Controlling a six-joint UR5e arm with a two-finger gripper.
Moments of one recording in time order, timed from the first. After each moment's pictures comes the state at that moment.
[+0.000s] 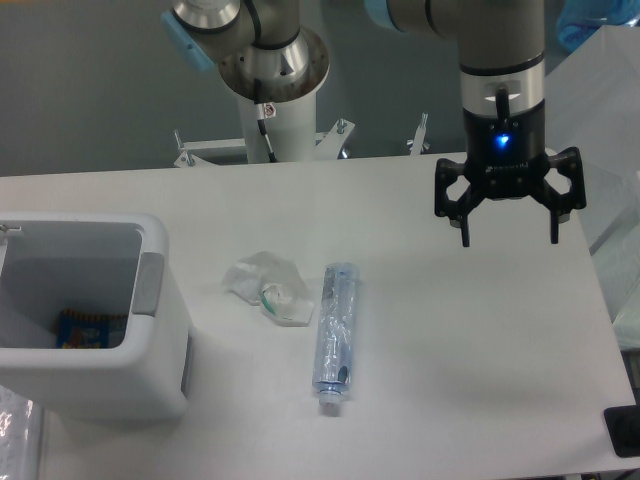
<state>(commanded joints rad) 2.68 -1.78 -1.44 -0.98 1.47 0.83</state>
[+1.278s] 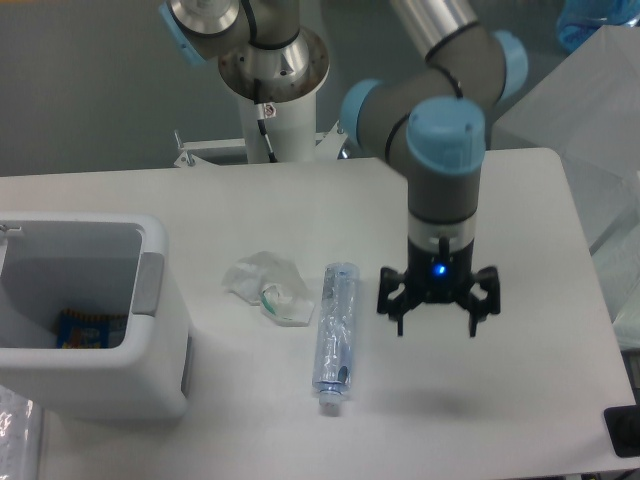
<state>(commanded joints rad) 2.52 -2.06 -1.51 -0.80 1.43 0.58</state>
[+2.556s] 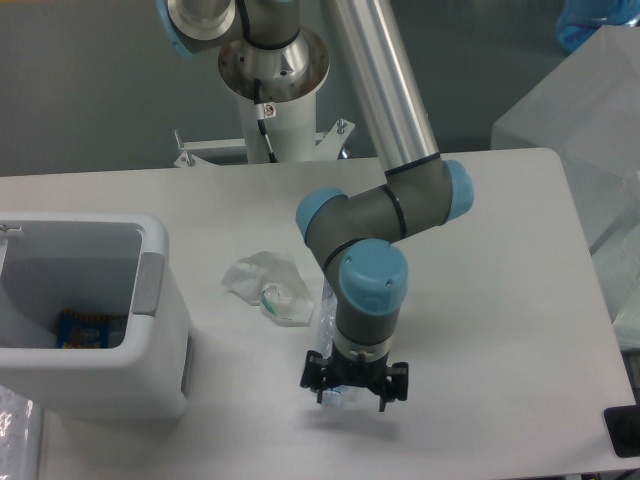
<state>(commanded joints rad) 2.36 -2.25 -1.48 -0.76 1.43 0.47</state>
